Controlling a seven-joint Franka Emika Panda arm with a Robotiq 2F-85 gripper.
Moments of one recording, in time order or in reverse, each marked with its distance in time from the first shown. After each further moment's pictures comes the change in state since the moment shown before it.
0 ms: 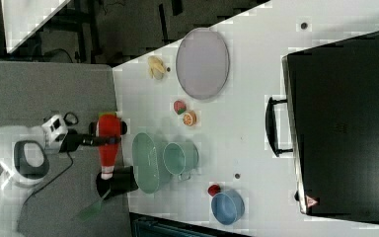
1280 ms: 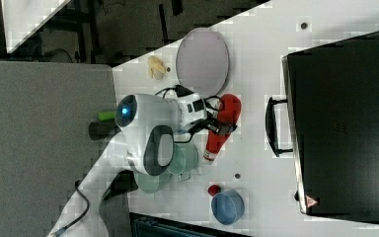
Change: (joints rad) arm -0.219 0.087 -0.450 -0.288 -0.008 0.284 -0.319
